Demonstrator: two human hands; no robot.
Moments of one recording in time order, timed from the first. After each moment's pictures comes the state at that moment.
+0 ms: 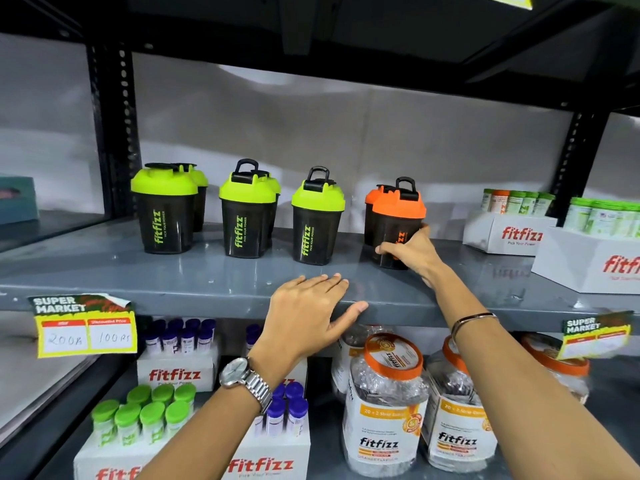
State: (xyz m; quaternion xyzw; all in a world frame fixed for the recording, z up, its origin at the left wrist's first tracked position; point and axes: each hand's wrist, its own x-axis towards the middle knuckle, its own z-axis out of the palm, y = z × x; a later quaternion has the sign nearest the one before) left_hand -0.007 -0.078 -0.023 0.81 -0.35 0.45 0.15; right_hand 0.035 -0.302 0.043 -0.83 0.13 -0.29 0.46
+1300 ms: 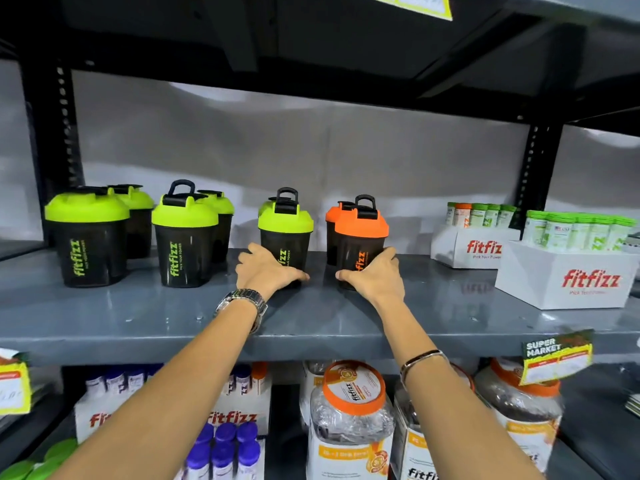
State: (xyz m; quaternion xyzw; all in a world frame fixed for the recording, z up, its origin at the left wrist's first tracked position) left_hand 0.089 -0.146 0.046 0.91 -0.02 0.13 0.40; right_hand 0.023 -0.301 0.042 -0.85 0.21 -0.32 0.36
